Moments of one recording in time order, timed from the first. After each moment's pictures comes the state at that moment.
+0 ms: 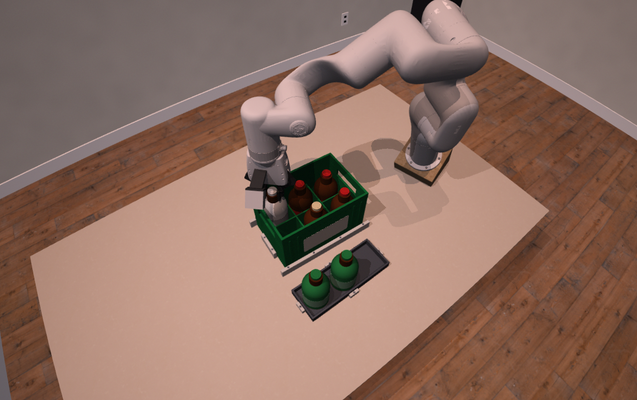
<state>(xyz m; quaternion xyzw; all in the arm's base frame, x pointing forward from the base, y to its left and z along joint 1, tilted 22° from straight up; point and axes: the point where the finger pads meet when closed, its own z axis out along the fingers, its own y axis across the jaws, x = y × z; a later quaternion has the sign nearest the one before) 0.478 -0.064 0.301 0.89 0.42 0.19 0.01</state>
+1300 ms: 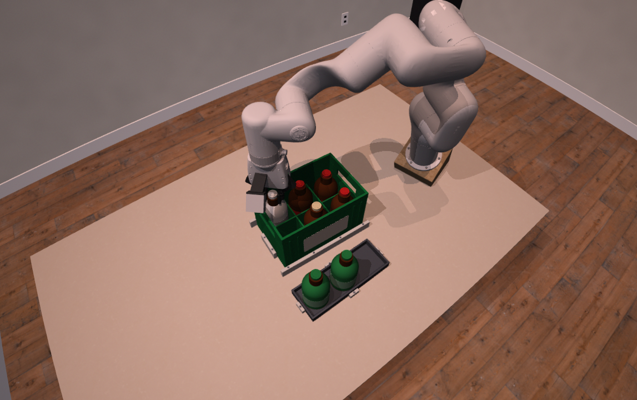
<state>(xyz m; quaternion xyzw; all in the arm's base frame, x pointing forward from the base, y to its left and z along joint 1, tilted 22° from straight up) 0.484 -0.062 0.288 0.89 0.42 0.19 0.01</state>
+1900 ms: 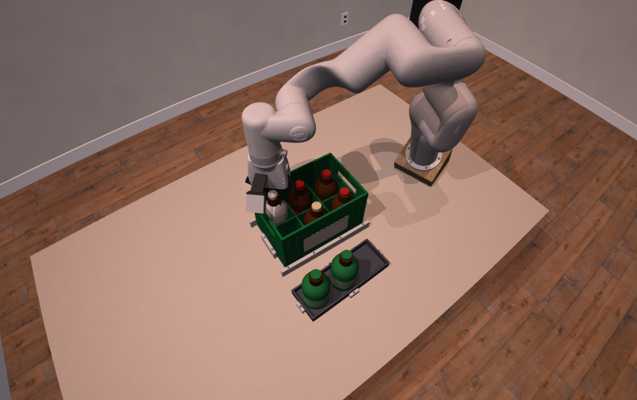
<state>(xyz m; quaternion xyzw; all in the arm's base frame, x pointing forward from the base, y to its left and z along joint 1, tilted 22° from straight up) 0.484 -0.062 0.287 0.89 0.42 0.19 0.01</state>
